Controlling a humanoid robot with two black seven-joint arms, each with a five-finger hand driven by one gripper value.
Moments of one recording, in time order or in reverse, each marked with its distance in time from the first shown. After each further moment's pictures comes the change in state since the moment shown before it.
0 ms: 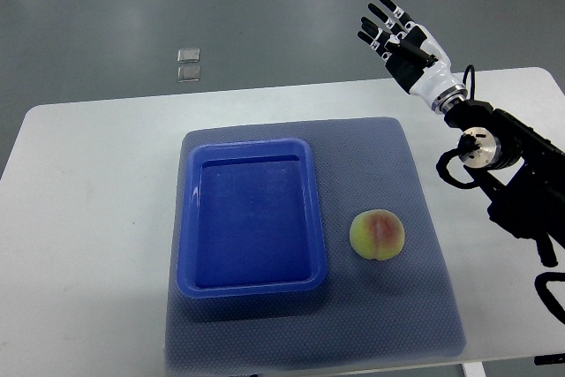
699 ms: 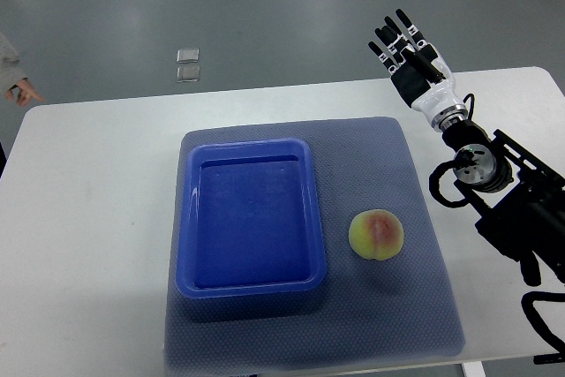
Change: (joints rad) left arm 0.000 0.000 0.000 -0.001 0.000 0.000 0.000; right arm -0.106 0.093 0.131 -0.017 0.217 -0.005 0.027
